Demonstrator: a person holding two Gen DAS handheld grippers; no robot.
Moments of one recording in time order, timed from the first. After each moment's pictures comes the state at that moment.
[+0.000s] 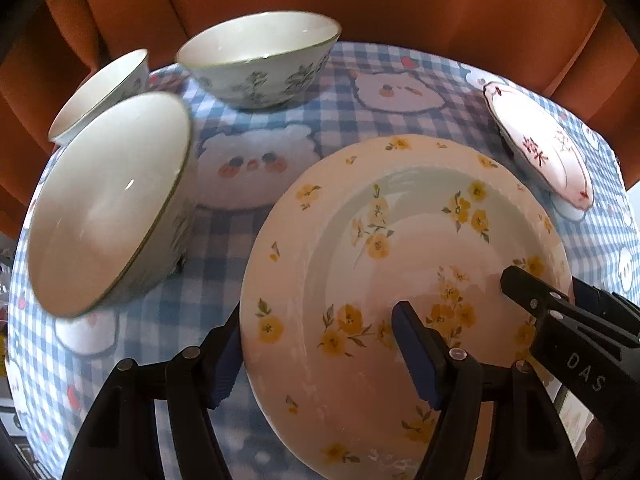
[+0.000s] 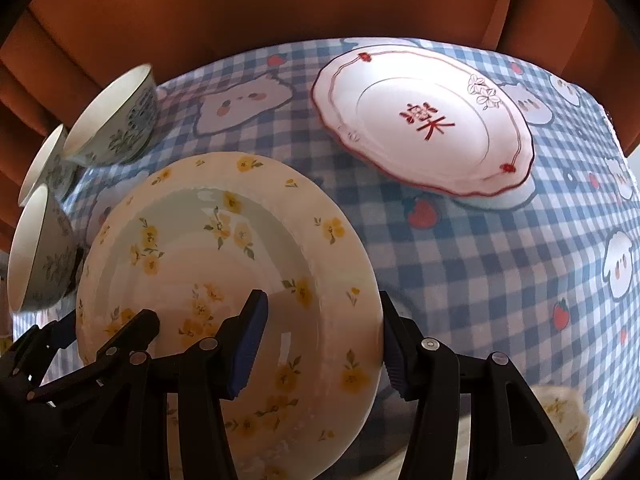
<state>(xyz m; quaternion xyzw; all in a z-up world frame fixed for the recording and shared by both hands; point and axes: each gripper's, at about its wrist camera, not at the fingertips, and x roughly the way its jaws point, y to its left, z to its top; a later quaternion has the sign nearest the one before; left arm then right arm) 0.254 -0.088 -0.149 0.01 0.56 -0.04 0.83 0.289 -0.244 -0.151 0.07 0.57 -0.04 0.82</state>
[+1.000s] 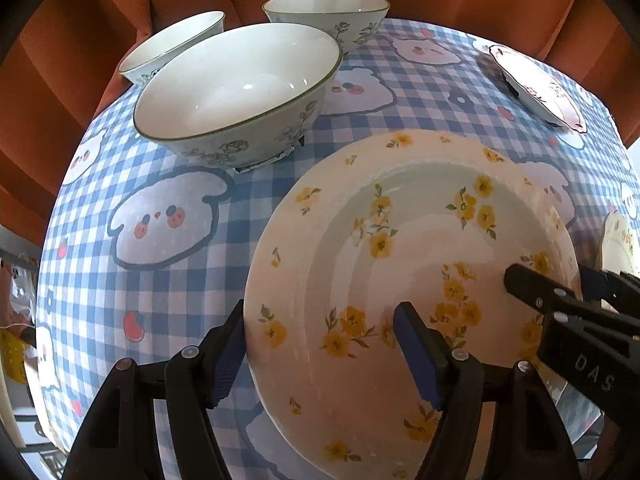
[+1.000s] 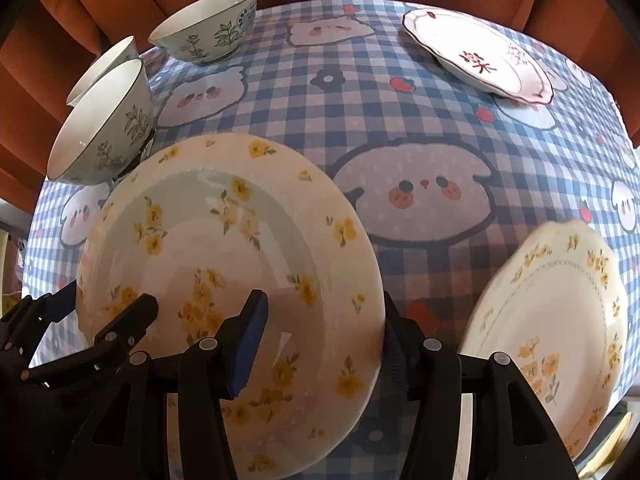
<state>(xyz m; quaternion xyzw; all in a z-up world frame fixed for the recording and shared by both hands) 0.185 -0.022 -0.149 0.05 0.57 -0.05 0.82 0.217 -0.170 -0.150 0.06 0.60 -0.01 0.80</state>
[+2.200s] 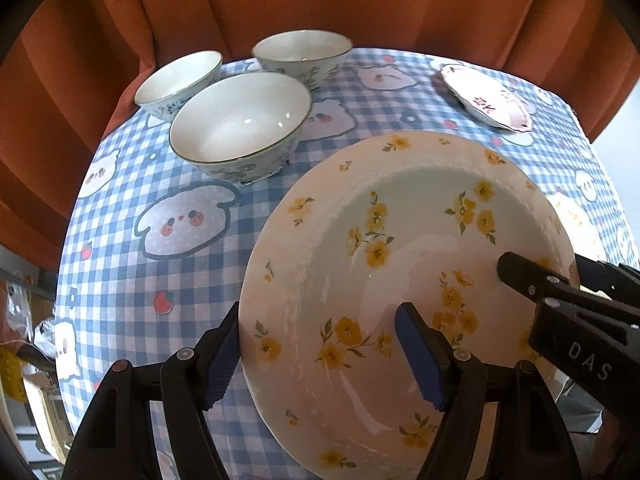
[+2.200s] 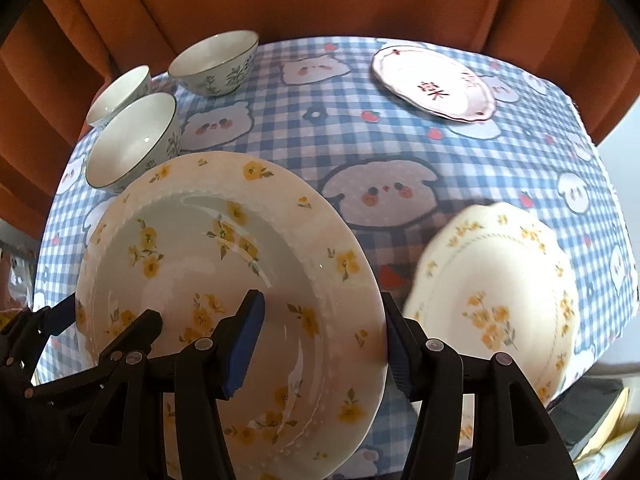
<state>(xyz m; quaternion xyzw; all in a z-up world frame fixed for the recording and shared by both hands) 0.138 -0.018 -0.093 0.06 0.54 -0.09 0.83 0.169 -0.165 -0.082 0.05 0.57 -0.06 0.82</state>
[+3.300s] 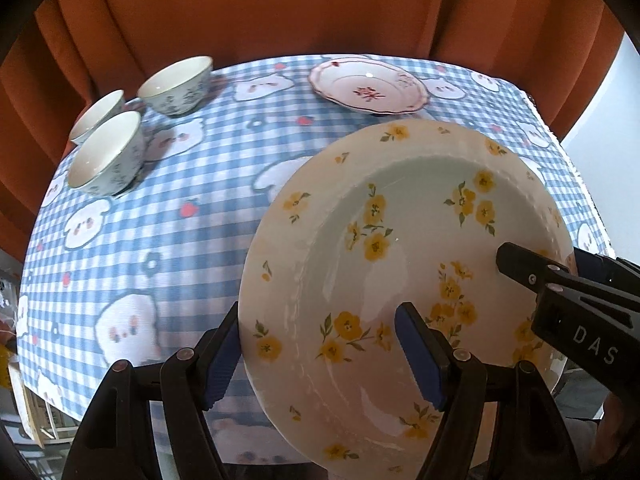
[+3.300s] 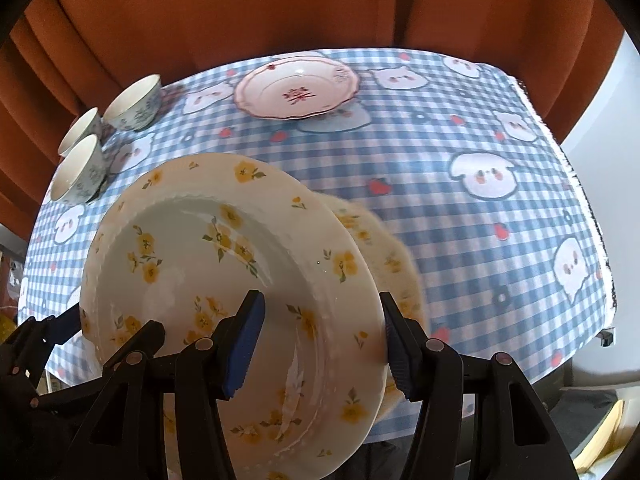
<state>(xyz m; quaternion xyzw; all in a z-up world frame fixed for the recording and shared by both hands) 0.092 -0.205 -0.090 0.05 0.53 -0.10 0.84 0.113 -0.353 -0.062 0.06 0.55 -0.06 0.83</state>
